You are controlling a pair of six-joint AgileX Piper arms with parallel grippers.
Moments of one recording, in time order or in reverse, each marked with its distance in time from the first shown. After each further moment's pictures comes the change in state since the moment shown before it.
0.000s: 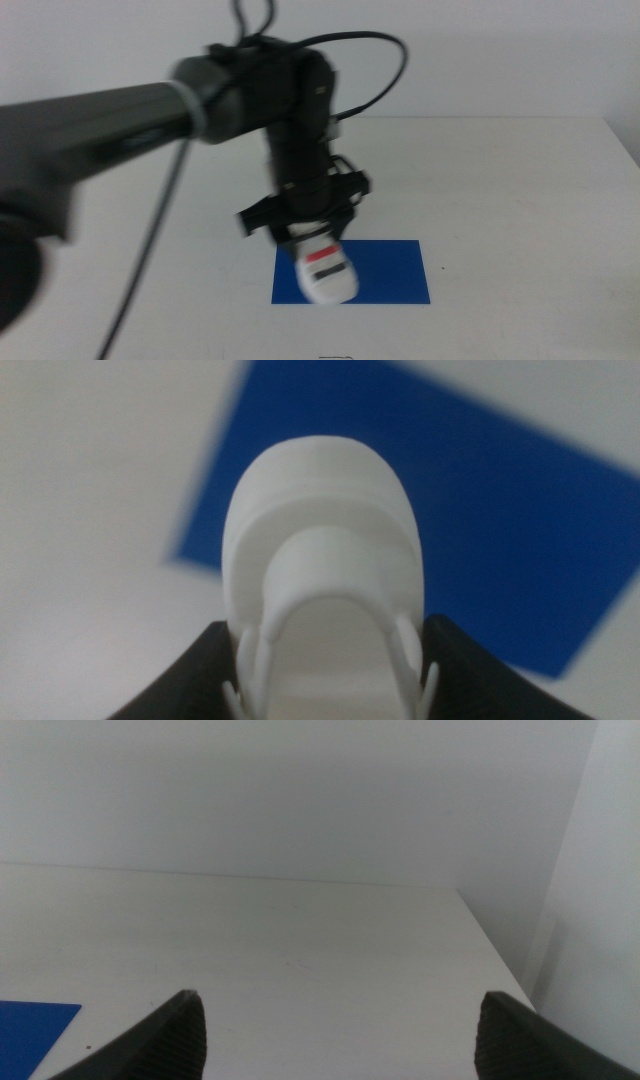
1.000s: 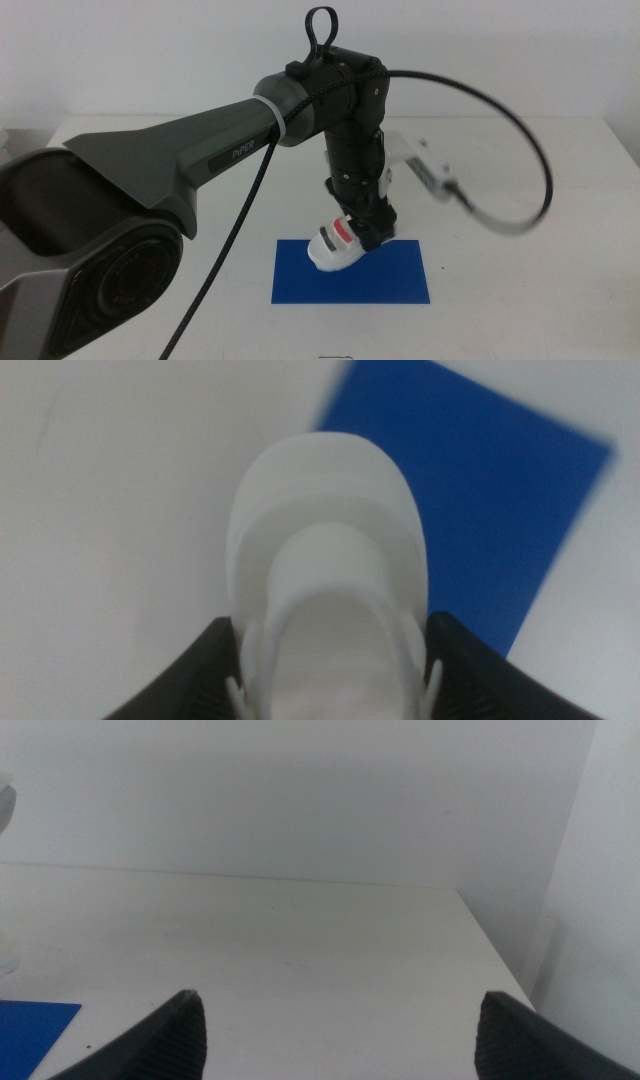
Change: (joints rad) left arm -0.035 0.276 -0.362 -0.040 0.011 1.512; right arm 0.000 0.000 0.000 0.000 0.000 0.000
